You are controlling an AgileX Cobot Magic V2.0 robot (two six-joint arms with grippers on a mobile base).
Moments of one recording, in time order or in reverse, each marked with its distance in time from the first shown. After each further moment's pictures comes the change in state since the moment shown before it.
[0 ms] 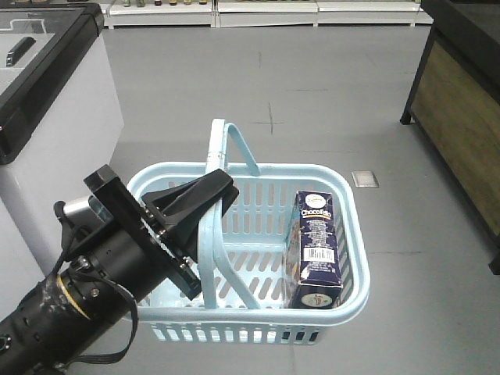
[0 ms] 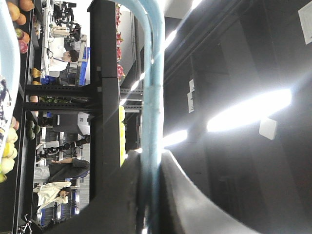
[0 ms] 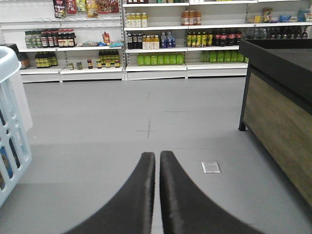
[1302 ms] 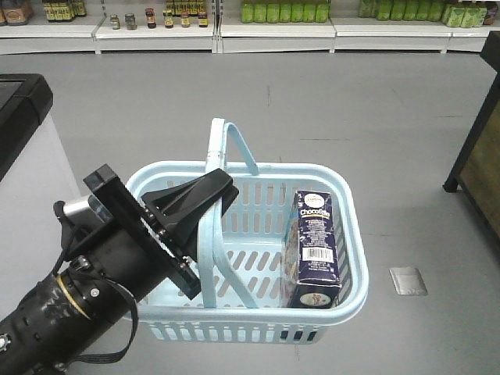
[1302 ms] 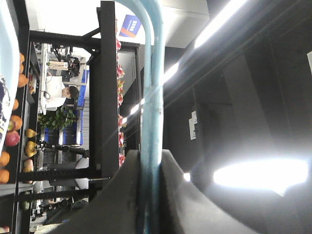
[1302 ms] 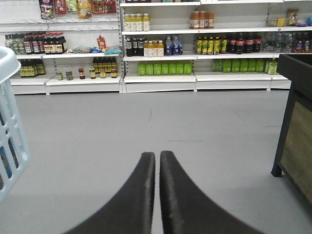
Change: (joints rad) left arm 0.000 0.000 0.000 0.000 0.000 0.000; right arm 0.000 0.000 0.000 0.000 0.000 0.000
